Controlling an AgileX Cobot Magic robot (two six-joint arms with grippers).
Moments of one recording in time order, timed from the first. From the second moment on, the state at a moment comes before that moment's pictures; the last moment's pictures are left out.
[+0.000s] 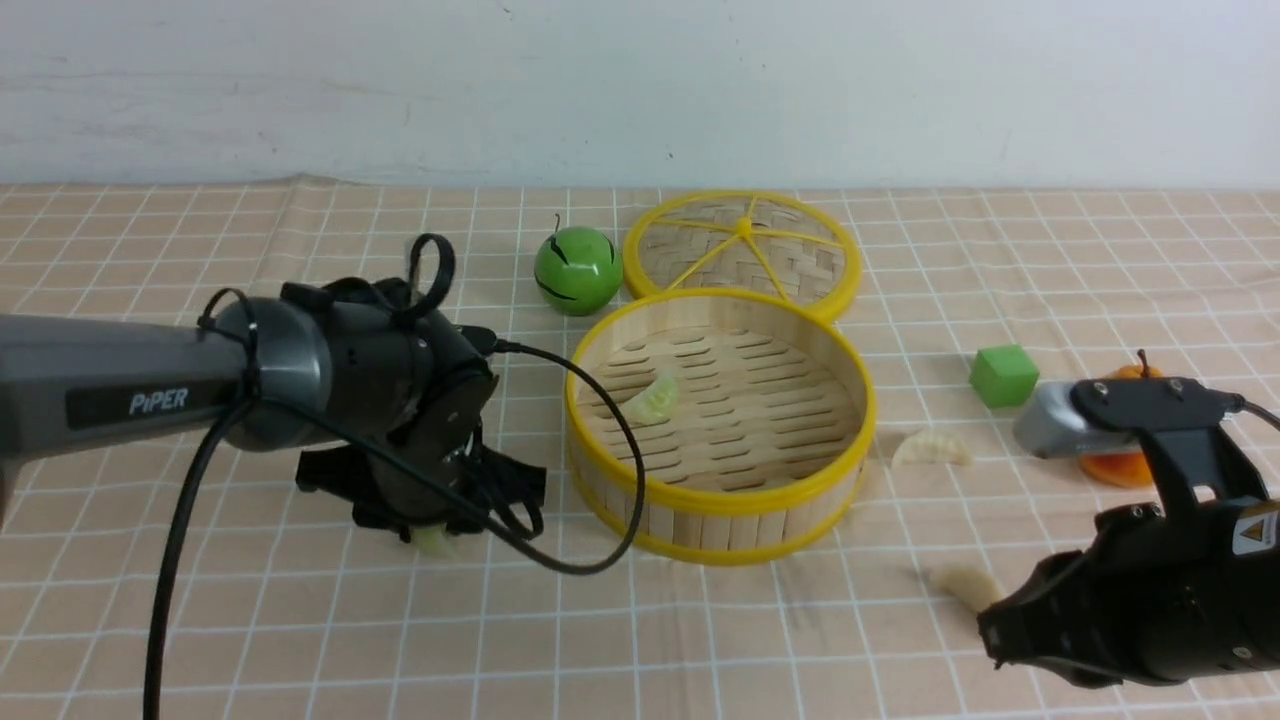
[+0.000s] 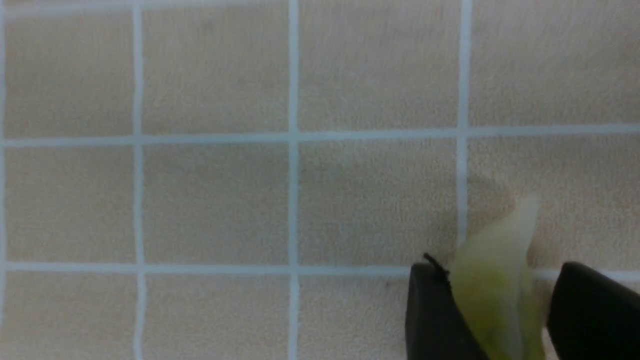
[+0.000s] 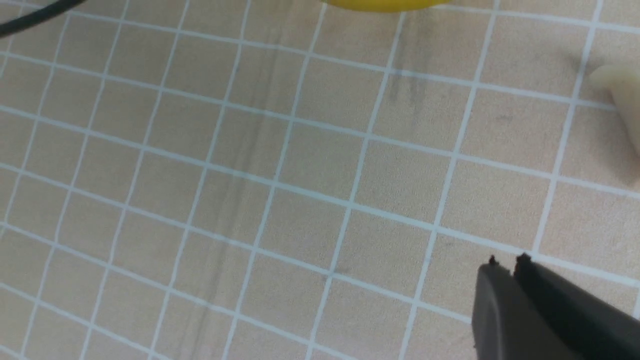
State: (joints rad) right arm 0.36 1.20 -0.70 0.46 0.59 -0.14; left arm -0.46 1.96 -1.24 0.45 0.64 -0.81
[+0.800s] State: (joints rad) right arm 0.36 1.20 -0.70 0.46 0.57 -0.14; left arm -0.64 1.94 -1.45 0.24 0.37 -0.19
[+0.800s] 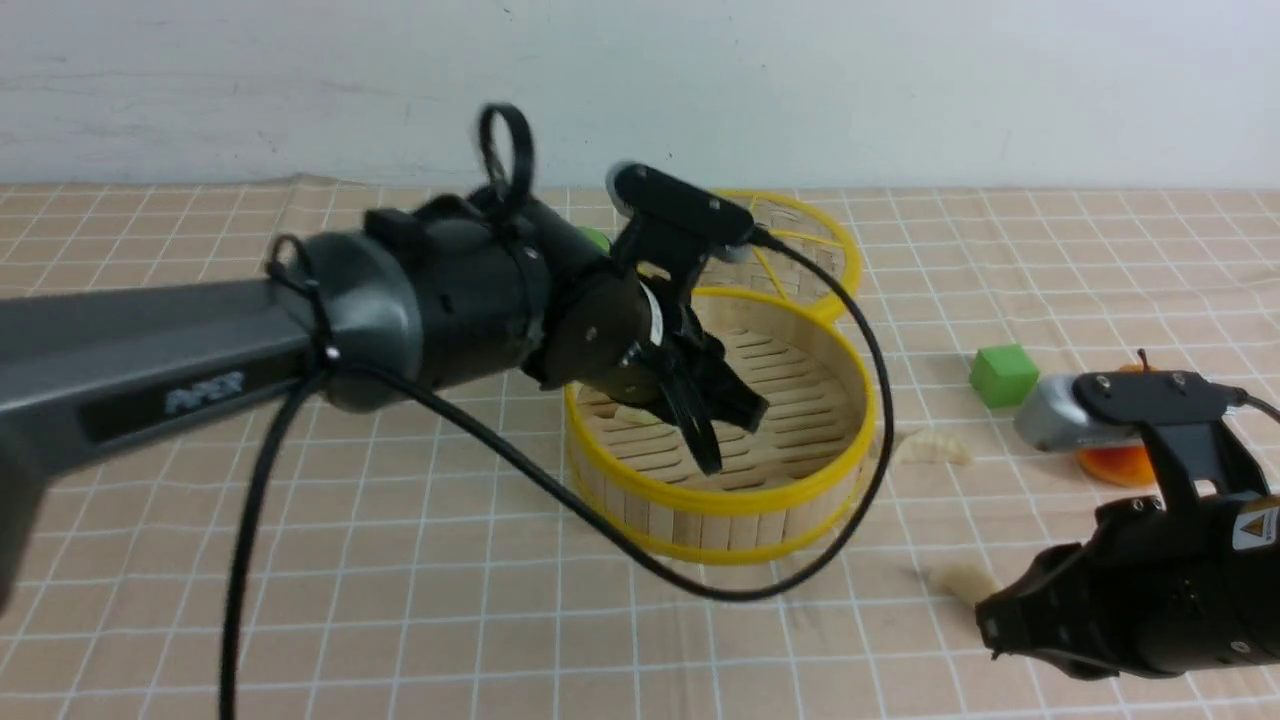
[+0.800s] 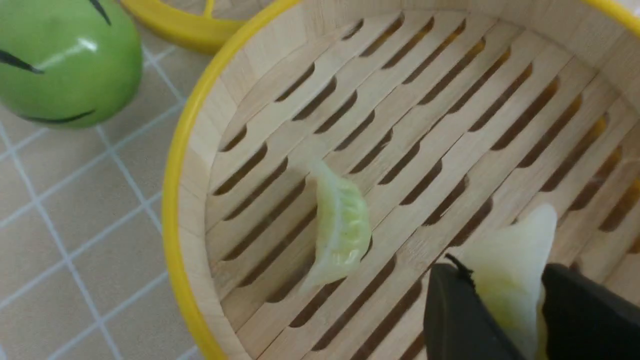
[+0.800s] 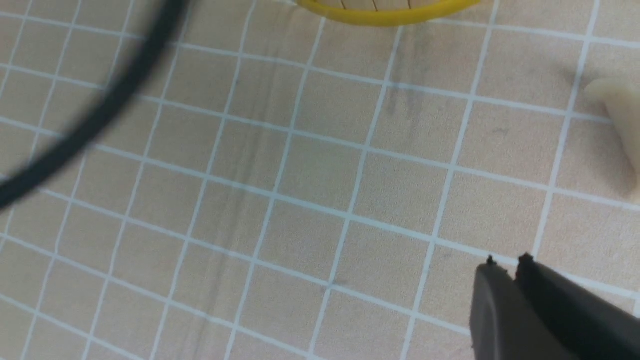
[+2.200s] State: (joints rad) right arm 0.35 1.52 -0.93 0.07 0.64 -0.09; left arm -0.64 1.00 -1.10 0.41 1.09 -0.37
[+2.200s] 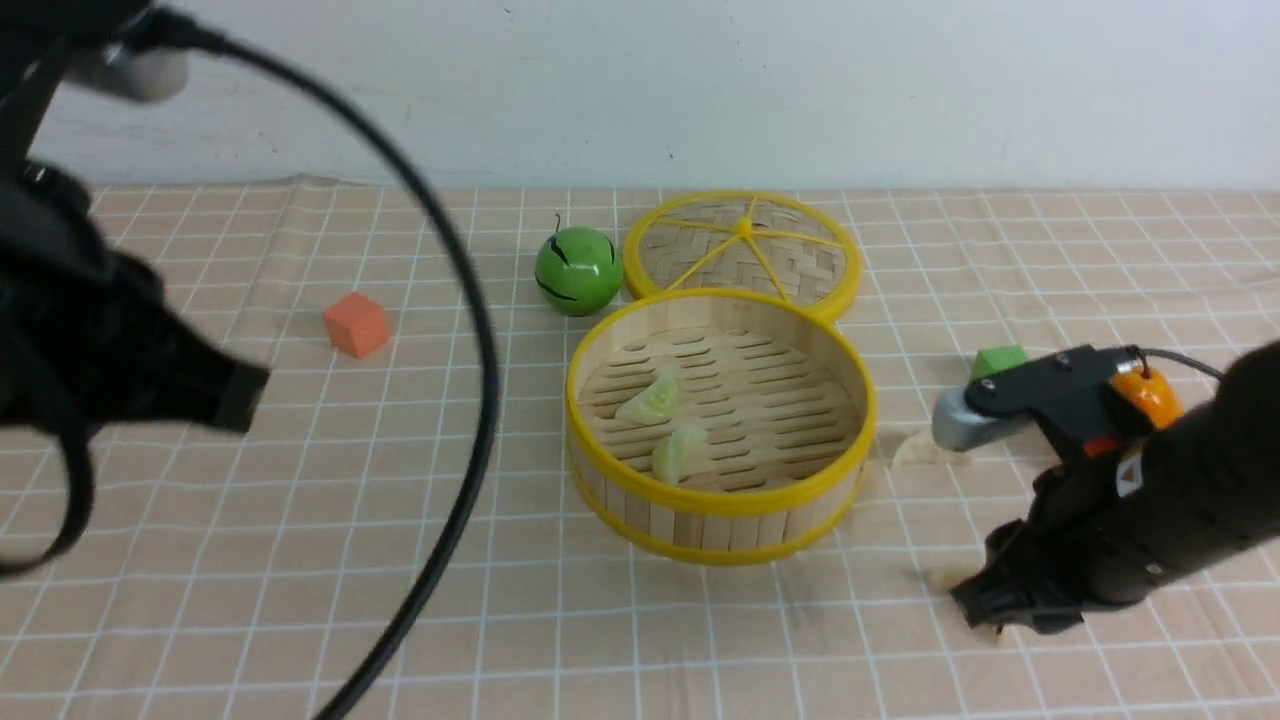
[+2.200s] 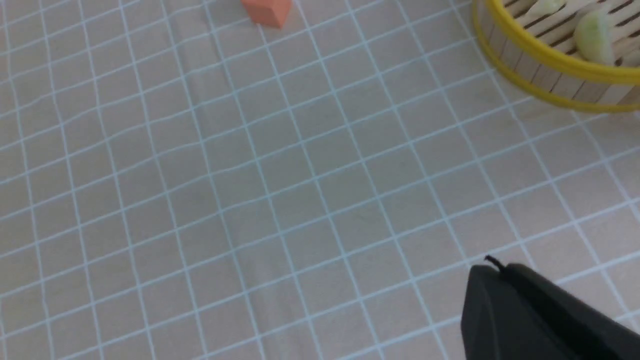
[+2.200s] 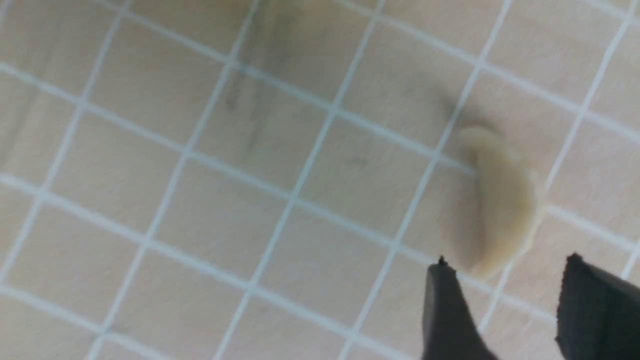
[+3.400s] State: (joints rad) right arm 0.40 2.08 -1.56 0.26 0.28 -0.32; left arm -0.64 0.09 -0.30 0.70 0.76 -0.75
